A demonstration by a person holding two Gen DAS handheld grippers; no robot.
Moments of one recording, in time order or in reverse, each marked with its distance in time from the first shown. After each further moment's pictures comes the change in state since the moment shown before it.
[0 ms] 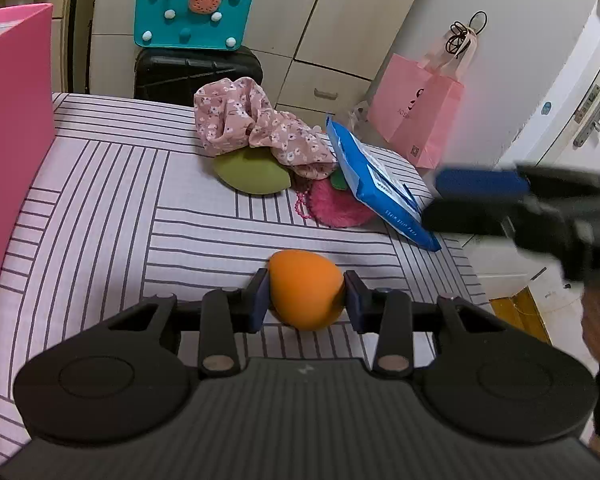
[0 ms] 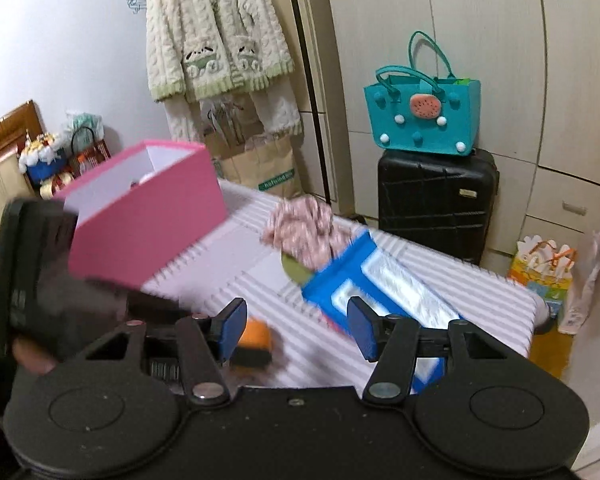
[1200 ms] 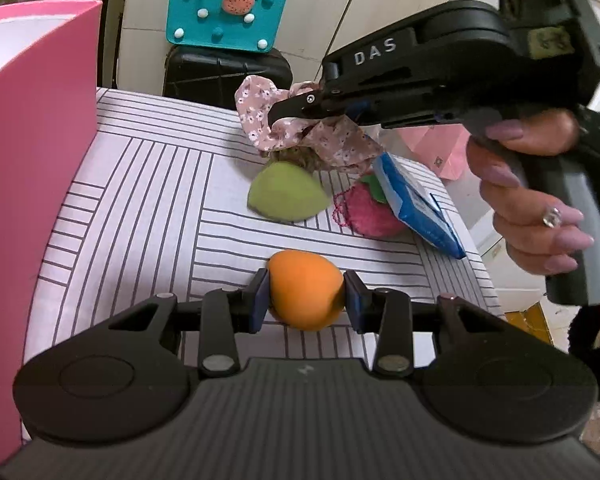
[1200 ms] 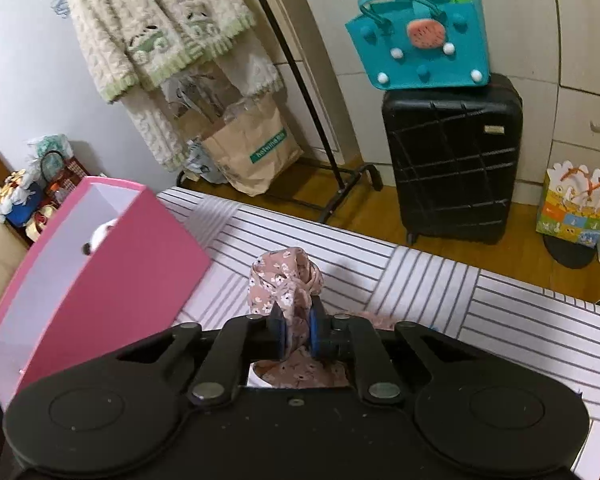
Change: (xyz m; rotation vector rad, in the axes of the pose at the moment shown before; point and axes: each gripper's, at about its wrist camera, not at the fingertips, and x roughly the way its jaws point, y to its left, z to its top) left arm -0.015 0.015 0.003 -0.056 -0.010 0.057; right arm 0.117 -0.009 0.072 0.224 0.170 0.041
